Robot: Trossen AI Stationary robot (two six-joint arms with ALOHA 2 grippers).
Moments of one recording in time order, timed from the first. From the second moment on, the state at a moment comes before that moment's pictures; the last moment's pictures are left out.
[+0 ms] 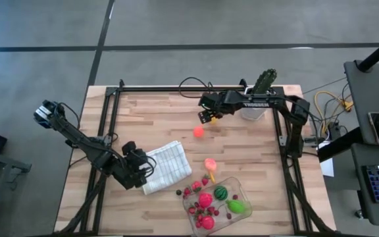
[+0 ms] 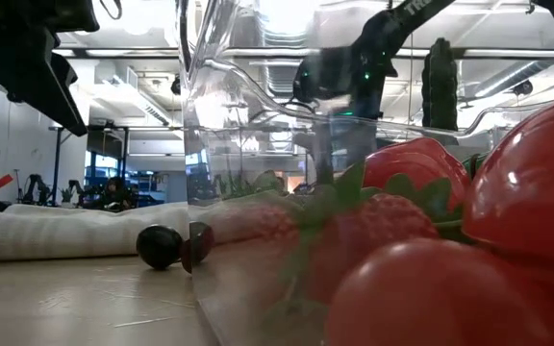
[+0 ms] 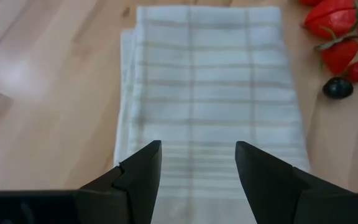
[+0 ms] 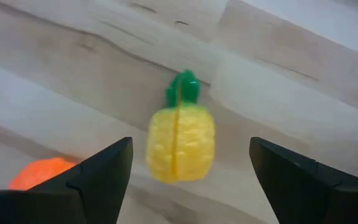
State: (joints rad) left arm -0.63 1.18 0.78 -0.77 -0.55 -0.93; right arm -0.35 1.89 1.37 -0.77 0.23 0.76
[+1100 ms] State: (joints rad) left arm -0.62 1.18 0.78 -0.77 -0.59 -0.88; right arm -0.40 2.01 1.37 -0.72 0.15 0.73
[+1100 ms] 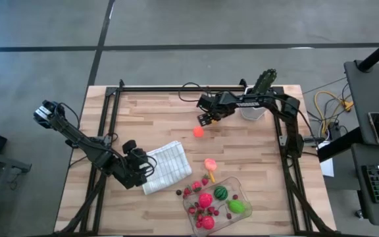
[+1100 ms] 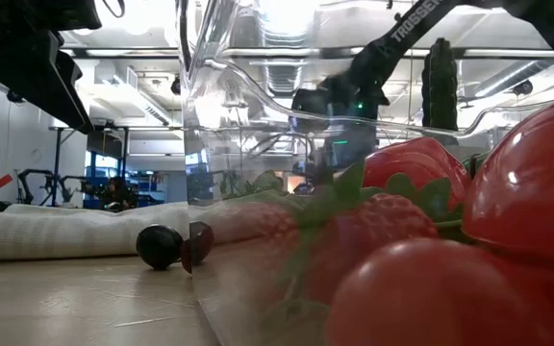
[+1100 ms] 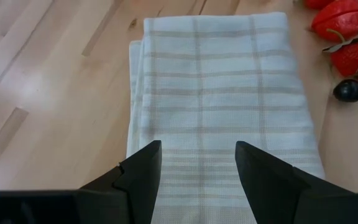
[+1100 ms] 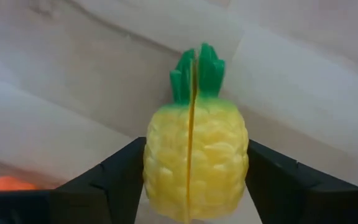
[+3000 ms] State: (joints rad) left arm -0.43 1.18 0.78 -0.64 -0.54 -1.09; right arm 0.55 1.71 1.32 -0.98 -0.12 0.76
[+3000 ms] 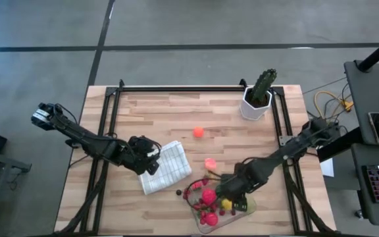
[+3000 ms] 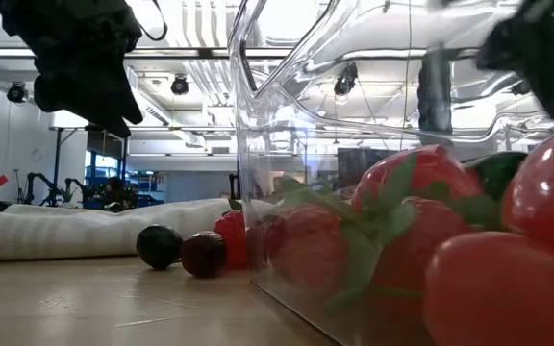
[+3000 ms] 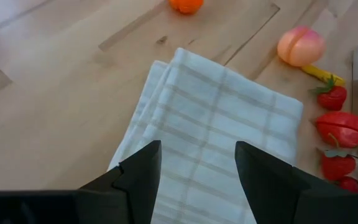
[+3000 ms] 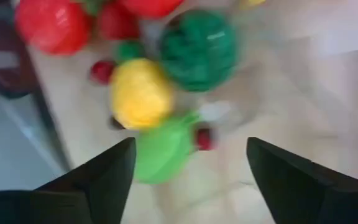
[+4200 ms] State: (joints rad) left arm -0.43 1.18 0.78 -0.65 -0.55 -1.01; right arm -0.16 1.97 1.43 -0.68 0.10 0.23
